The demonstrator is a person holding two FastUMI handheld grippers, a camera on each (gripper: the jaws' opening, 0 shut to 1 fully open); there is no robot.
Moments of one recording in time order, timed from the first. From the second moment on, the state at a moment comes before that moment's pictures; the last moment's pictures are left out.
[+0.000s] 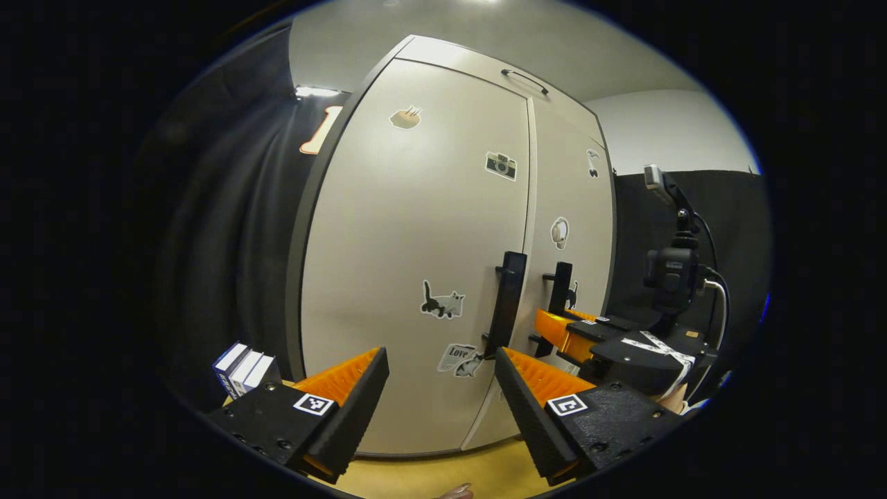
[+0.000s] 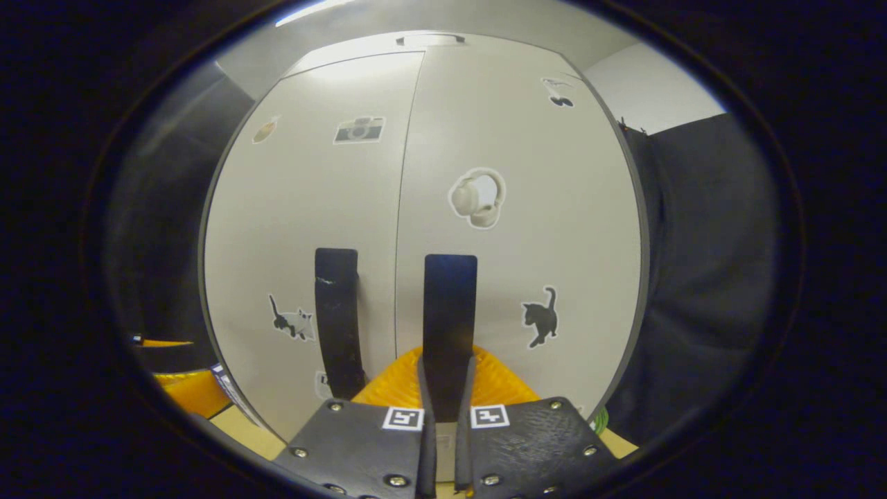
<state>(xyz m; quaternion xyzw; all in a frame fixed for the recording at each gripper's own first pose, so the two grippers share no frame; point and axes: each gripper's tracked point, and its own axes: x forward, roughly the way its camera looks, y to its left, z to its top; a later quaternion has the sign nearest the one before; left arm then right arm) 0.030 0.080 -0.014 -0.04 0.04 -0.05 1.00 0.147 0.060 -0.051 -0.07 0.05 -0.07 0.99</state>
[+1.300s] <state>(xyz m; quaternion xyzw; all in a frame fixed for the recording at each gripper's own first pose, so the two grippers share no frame) -0.044 -0.089 -0.016 -0.04 0.02 0.04 1.00 0.009 -0.030 -0.022 -0.07 0.07 0.09 0.99</state>
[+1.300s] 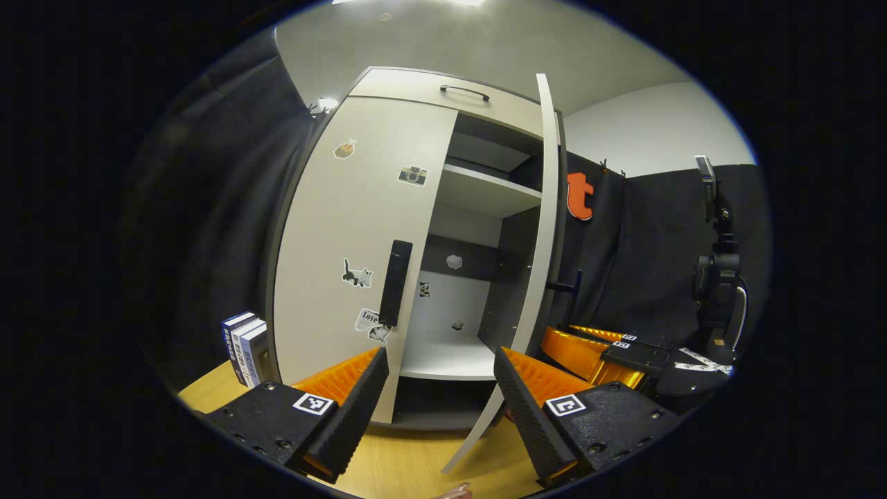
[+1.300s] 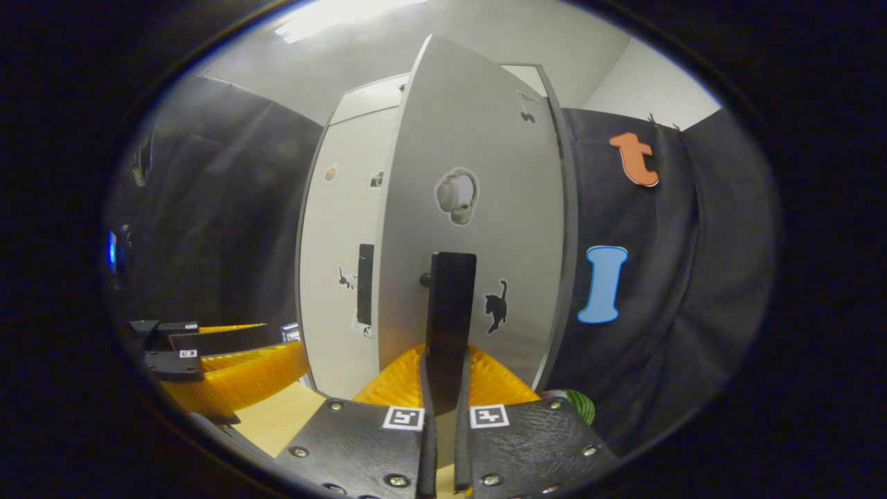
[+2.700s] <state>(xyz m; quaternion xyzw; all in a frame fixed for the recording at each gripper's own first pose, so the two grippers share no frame) -0.017 -0.151 -0.024 -0.05 0.02 0.02 1.00 -0.014 -0.159 -0.016 -0.08 0.07 -0.01 0.99</state>
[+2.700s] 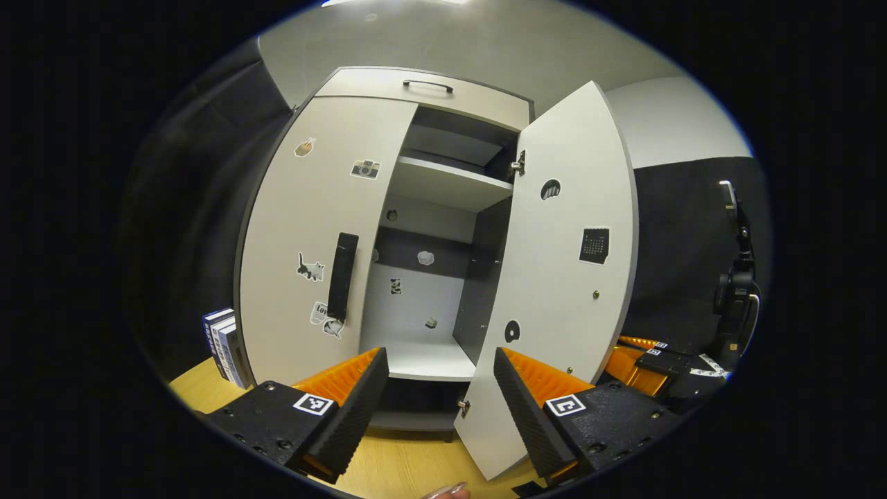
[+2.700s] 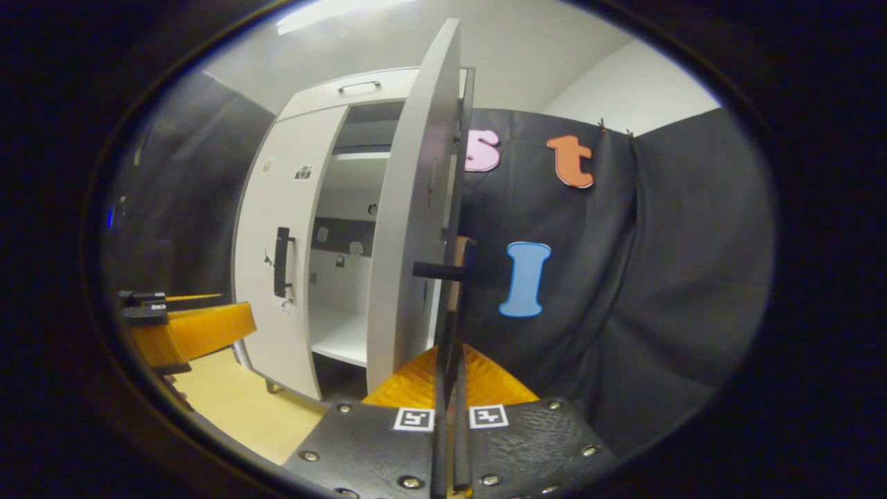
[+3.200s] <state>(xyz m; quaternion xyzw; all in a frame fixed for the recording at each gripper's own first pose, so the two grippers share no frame) 0.017 -0.090 0.000 0.00 -0.03 0.07 1.00 -0.037 -0.184 0.002 -0.05 0.07 -0.04 1.00</state>
